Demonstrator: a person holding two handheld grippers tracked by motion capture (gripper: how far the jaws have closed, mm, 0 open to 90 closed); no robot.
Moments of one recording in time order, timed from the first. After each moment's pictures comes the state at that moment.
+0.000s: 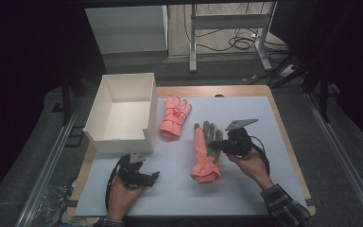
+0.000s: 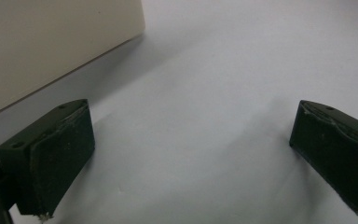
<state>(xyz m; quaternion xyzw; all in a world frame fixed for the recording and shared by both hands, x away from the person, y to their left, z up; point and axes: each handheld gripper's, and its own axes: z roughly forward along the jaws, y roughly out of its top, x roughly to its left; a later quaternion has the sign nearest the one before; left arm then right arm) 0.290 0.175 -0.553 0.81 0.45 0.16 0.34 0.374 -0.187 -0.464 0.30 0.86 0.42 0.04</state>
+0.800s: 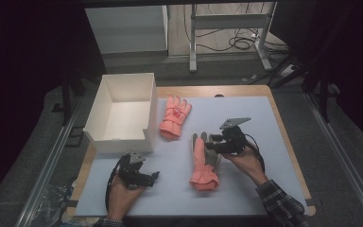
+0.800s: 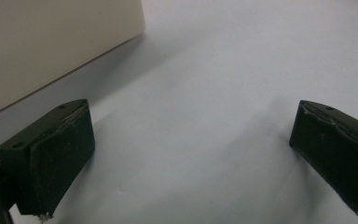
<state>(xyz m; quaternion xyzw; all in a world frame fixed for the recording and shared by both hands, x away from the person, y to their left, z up) 0.290 0.175 -0.553 0.81 0.45 0.16 0.34 0.394 -0.174 -0.476 0.30 0.86 0.41 0.08</state>
